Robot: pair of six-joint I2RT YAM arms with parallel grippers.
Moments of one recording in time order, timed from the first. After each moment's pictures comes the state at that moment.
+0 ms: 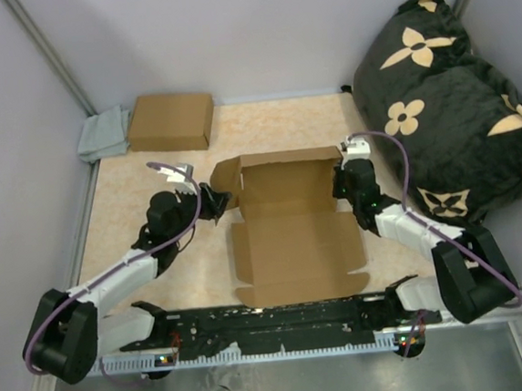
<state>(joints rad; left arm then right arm) -0.47 1.14 0.43 0.54 0.13 -0.39 0.37 1.25 0.55 0.24 0.21 0.28</state>
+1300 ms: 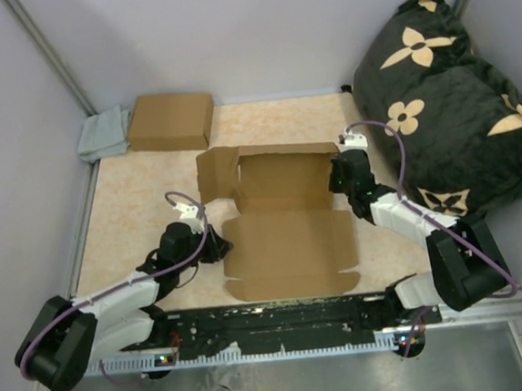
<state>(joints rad) -0.57 1.03 0.20 0.33 0.13 -0.53 0.37 1.34 0.68 0.12 0.21 0.36</state>
